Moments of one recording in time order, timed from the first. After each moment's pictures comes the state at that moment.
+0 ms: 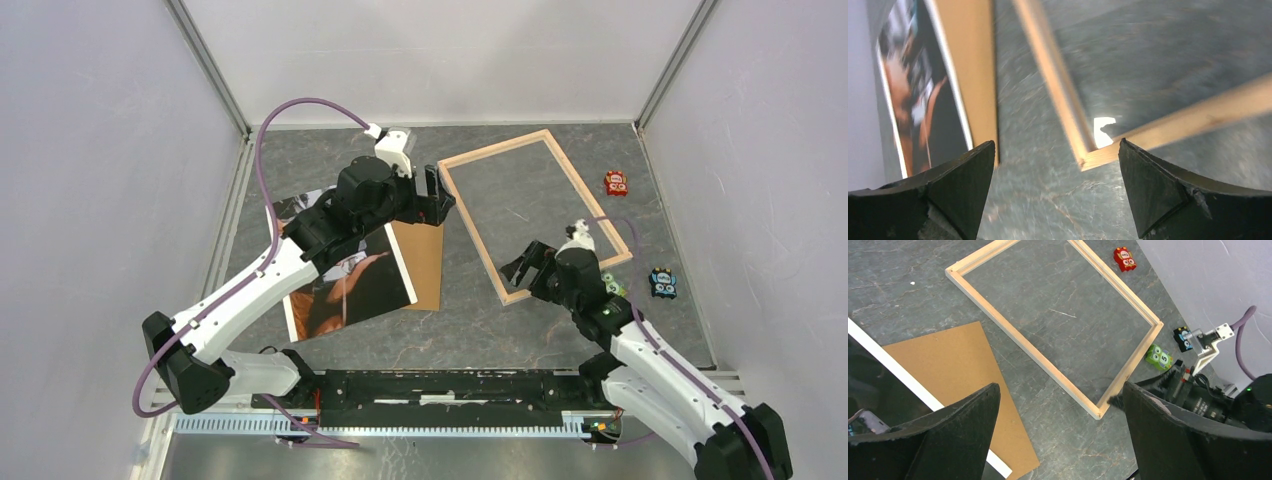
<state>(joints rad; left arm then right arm) -0.79 1.26 1.29 -0.37 -0.13 -0.42 0.48 0.78 0.39 -0.25 0.15 0.92</state>
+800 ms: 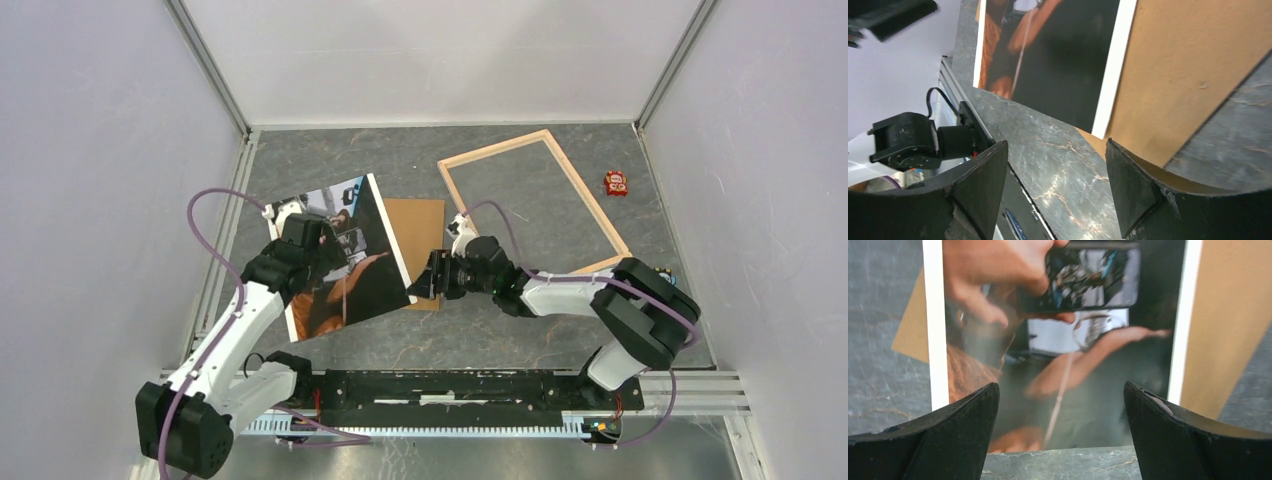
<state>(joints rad) -0.32 0.96 0.77 -0.67 -0.34 -0.63 0.83 1.56 0.62 0.46 -0.27 0.78</state>
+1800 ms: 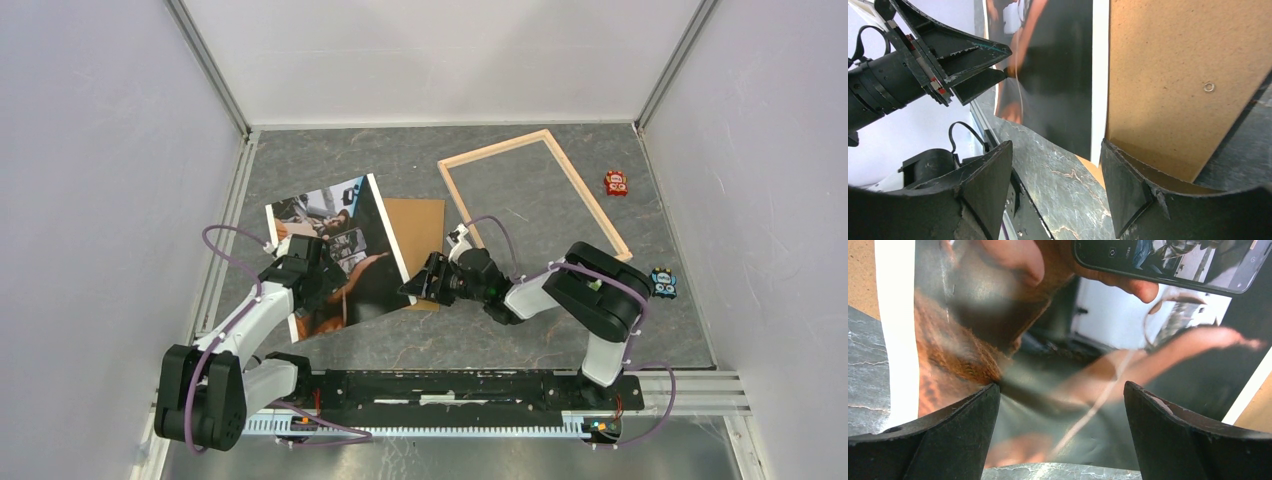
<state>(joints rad) -0.18 1.10 0.50 -0.50 -0.18 -0.80 0.88 1.81 0.59 0.79 -0.23 1.08</state>
